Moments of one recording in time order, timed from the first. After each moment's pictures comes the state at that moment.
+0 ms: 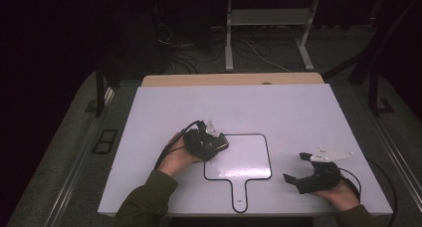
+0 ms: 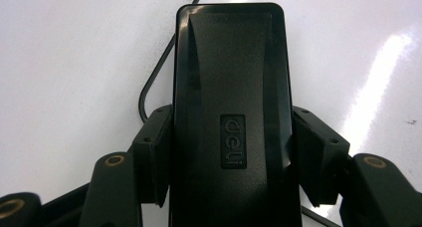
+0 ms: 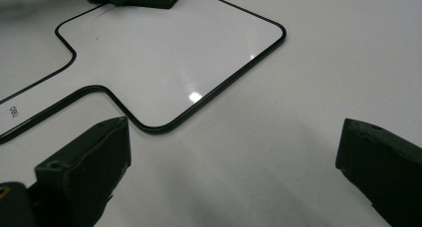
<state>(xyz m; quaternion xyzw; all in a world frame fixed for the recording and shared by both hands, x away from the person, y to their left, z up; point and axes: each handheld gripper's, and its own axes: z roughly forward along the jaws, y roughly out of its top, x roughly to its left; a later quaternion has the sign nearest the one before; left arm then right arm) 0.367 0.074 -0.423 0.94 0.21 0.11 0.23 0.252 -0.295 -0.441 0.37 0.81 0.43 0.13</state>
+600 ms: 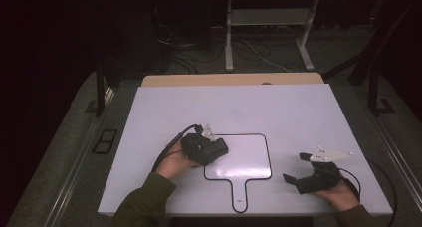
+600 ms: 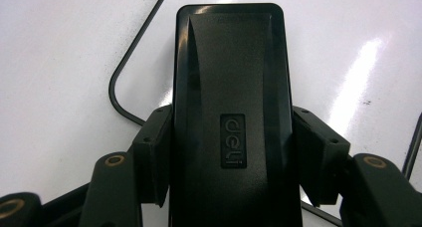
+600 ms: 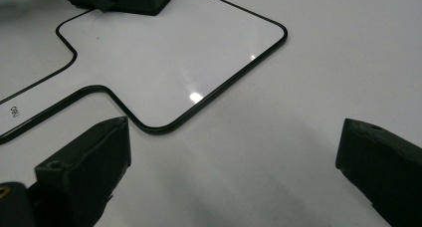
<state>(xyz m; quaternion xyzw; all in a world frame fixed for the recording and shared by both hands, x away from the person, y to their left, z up) 0.354 0.080 -0.424 0.94 0.20 0.09 0.25 0.252 -0.293 -0.441 0.37 0.81 0.43 0.13</state>
